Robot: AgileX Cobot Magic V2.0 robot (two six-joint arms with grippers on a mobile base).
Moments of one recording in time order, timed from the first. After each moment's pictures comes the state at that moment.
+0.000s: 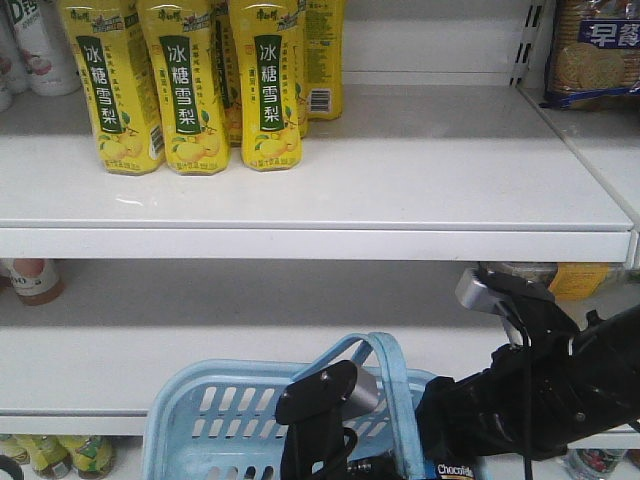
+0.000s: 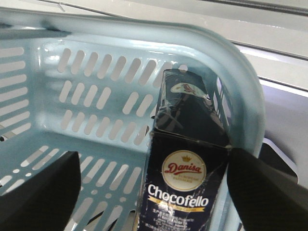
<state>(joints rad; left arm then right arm) -1.25 1.43 -0.89 -1.51 -0.02 0.34 0.32 1.26 -0.82 0.57 0.96 -0.16</state>
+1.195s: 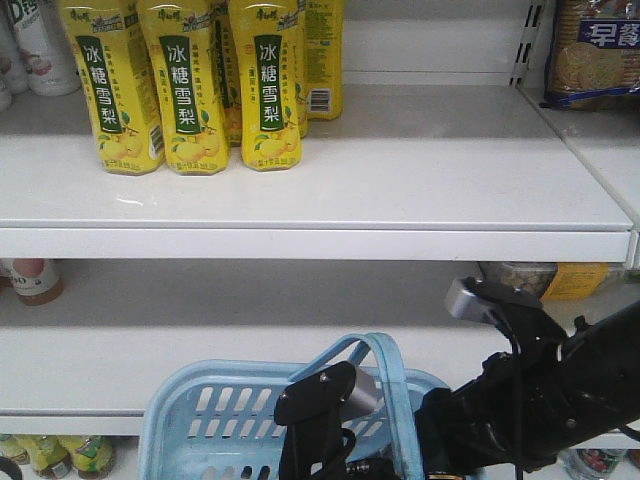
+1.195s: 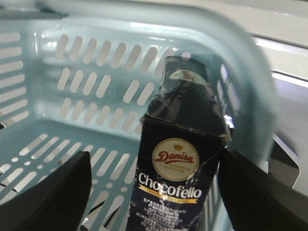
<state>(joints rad) -1.25 1.43 -0.88 -1.51 -0.03 0.34 0.35 1.28 -0.82 0.58 0.98 -0.17</state>
